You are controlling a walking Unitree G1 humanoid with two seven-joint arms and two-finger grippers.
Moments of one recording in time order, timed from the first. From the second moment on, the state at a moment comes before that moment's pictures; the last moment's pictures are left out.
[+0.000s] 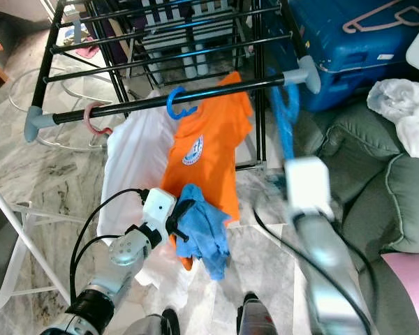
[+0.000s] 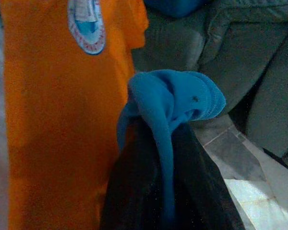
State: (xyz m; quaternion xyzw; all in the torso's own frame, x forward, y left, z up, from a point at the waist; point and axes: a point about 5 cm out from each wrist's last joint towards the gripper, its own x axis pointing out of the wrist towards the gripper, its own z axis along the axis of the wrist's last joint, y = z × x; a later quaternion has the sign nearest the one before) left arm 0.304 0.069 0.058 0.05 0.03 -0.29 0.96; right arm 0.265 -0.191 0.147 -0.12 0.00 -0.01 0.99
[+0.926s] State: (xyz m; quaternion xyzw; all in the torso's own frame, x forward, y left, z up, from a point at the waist) left arm 0.283 0.115 0.000 0.12 0.15 -0.15 0.97; right arm 0.242 -0.158 -0.013 -0.03 0.21 0.11 0.97
